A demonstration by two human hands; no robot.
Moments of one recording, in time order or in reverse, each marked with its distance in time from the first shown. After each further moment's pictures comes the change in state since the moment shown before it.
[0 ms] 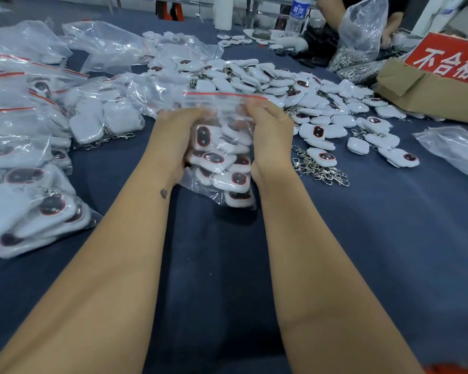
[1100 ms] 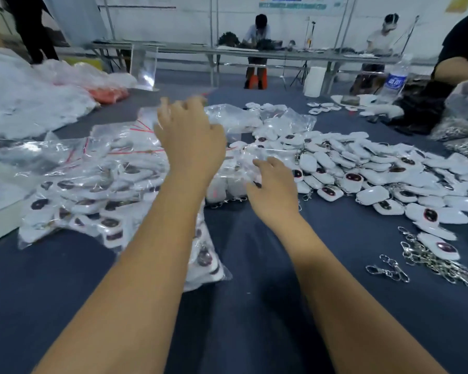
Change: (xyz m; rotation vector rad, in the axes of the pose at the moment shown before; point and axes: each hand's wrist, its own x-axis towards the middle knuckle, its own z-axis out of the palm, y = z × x) left_hand -0.002 0.133 -0.107 1.180 0.676 0.412; right_hand -0.019 0.030 0.129 -1.101 -0.414 -0.387
